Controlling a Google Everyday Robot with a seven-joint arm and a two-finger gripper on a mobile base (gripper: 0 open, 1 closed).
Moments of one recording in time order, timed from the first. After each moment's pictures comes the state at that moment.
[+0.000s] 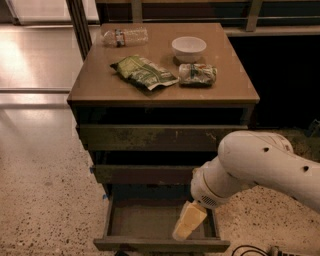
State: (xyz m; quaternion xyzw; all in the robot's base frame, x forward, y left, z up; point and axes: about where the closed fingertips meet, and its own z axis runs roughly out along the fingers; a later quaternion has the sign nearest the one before) arm 0.395 -0.074 0.677 -0.55 0.81 0.14 0.15
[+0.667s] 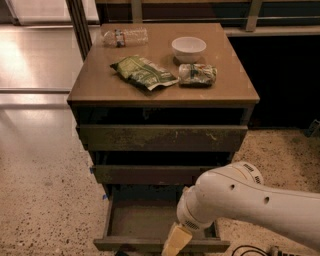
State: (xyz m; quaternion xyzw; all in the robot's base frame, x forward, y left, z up) arm 0.374 -0.049 0.610 -0.55 0.82 0.11 0.15
